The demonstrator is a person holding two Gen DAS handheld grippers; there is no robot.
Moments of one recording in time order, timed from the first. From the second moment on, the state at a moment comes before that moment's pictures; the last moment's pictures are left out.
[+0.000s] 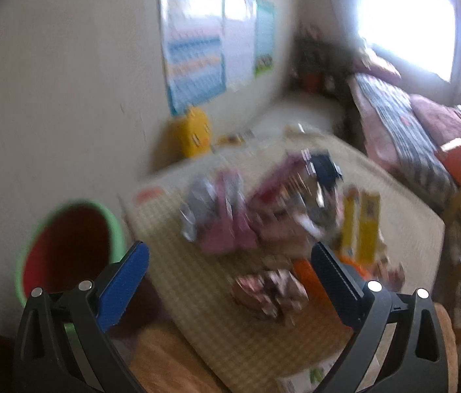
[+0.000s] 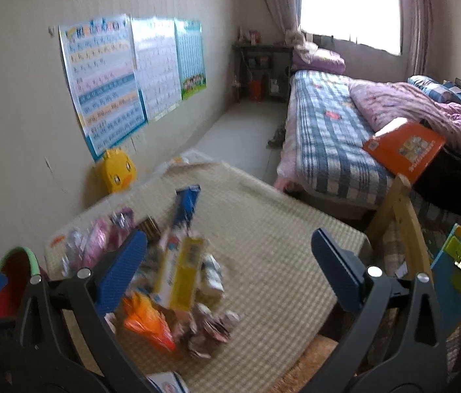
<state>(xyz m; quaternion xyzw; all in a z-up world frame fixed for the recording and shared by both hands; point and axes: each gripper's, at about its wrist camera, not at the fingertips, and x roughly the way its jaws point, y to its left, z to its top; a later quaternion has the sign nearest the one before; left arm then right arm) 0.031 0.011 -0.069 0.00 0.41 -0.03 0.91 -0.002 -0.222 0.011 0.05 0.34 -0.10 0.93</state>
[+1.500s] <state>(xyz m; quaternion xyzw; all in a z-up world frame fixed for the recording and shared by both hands) 0.061 -0.016 -0.157 -0.05 0.53 -0.13 0.84 -0.009 -0.214 -0.072 0.10 0.47 0.01 0.88</state>
